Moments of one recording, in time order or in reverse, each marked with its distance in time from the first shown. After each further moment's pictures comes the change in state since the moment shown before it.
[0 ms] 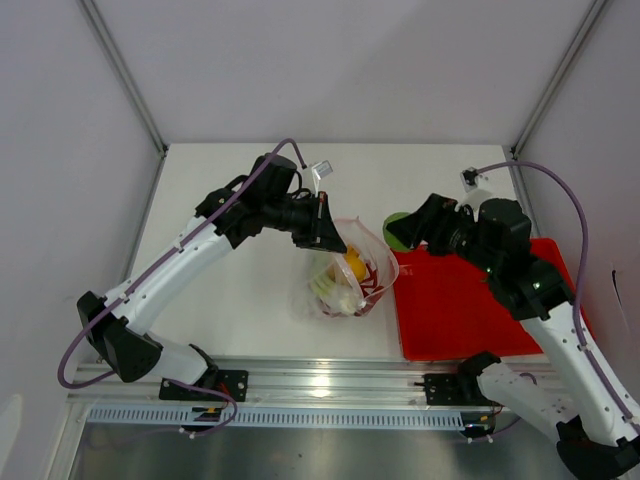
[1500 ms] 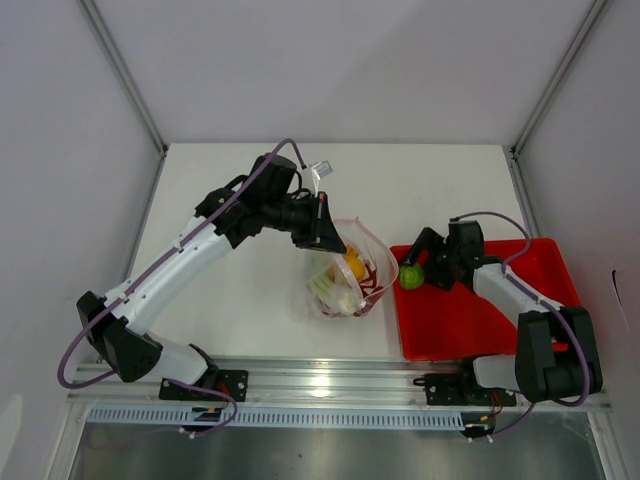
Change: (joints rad) left arm 0.000 0.000 0.004 -0.009 -0.003 0.000; right arm -0.303 0.446 -0.488 0.353 -0.097 0.043
